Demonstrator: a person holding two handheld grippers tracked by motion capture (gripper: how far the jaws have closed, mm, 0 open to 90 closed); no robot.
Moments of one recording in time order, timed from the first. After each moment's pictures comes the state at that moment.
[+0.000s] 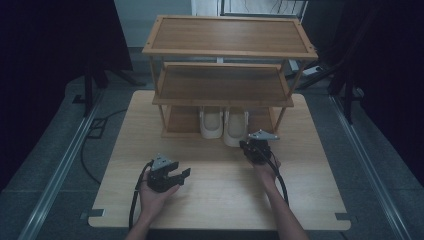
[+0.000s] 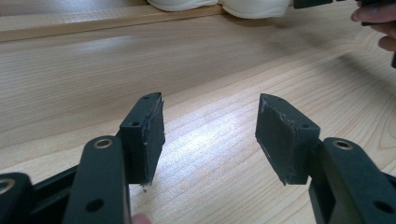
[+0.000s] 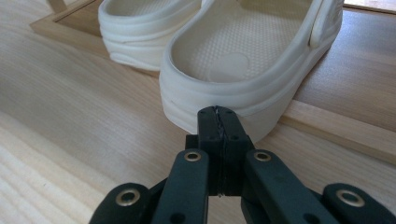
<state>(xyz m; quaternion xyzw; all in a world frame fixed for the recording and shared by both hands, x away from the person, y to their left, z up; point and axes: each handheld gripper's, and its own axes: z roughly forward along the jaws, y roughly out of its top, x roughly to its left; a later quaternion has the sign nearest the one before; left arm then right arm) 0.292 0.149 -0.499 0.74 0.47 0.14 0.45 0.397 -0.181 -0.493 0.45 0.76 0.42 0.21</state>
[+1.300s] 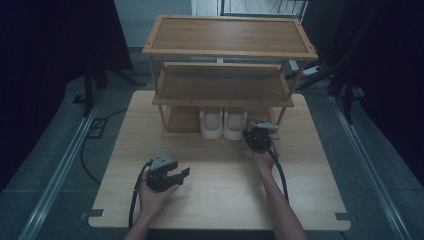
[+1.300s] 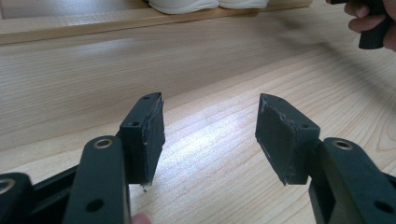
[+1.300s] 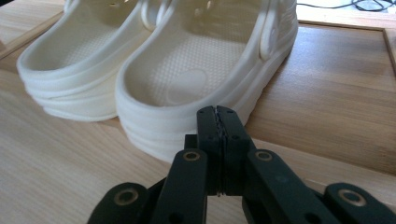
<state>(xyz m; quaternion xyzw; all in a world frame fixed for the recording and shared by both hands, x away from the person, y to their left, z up) 0.293 0.152 -0.497 0.74 0.47 0.14 0.45 0.433 -0.183 -0.491 0.50 0.72 0.42 0.24</state>
